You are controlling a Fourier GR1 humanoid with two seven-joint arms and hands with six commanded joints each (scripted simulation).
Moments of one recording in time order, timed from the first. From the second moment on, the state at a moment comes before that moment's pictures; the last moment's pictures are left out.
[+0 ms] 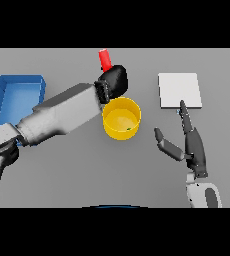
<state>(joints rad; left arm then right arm) -1.30 0.25 -1.25 -0.72 -1.10 -0.24 -0.09 0.09 -0.03 0.14 -1.72 0.28 -0.08 -0.07</state>
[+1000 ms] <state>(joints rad) -1.70 0.34 -1.22 -0.42 -0.95 -0.15 -0.10 0.09 -0.03 0.15 -1.70 0.27 -0.07 -0.12</state>
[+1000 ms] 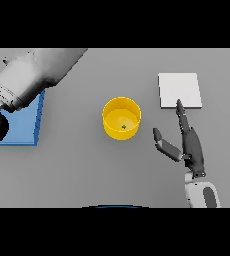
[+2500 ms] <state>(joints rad) -0.86 0.71 -0.44 -0.63 0.28 0.36 0.39 0.04 -0.05 0.14 -1.65 0.25 -0.03 -0.16</state>
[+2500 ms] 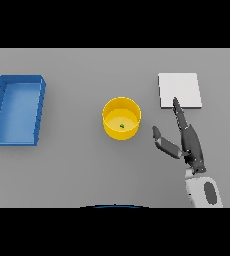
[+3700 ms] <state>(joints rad) -0.61 0.88 -0.61 -1.07 0.36 0.23 0.46 0.05 -0.06 0.15 -1.66 0.26 -0.04 -0.14</state>
